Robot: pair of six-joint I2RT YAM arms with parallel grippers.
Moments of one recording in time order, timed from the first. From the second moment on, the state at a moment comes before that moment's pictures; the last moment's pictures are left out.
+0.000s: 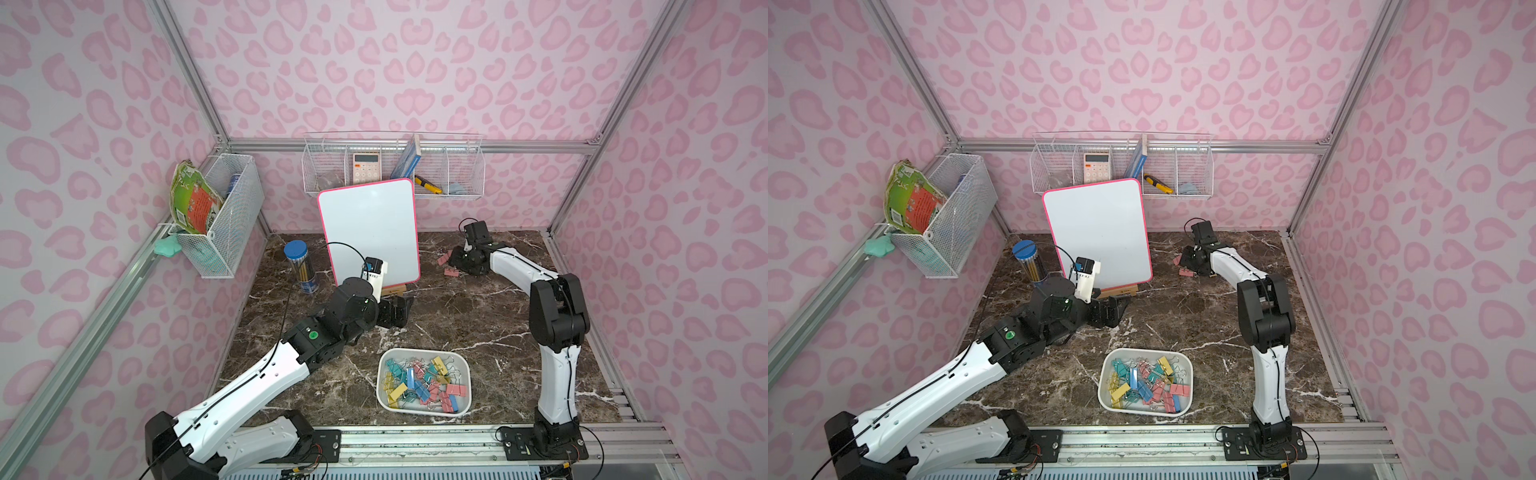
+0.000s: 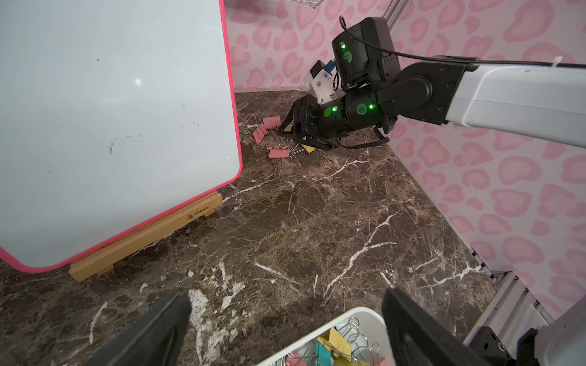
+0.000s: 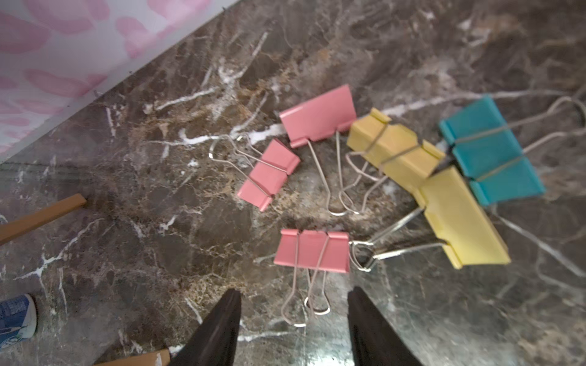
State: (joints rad) left arm -0.75 1.07 1.01 -0.38 -0.09 -0.38; right arm 0.31 2.11 1.63 -0.45 -0.09 0.61
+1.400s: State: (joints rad) left arm -0.75 1.05 0.99 -0.39 -0.14 -0.38; right arm 0.37 1.63 1.25 -0.27 -0.19 0.65
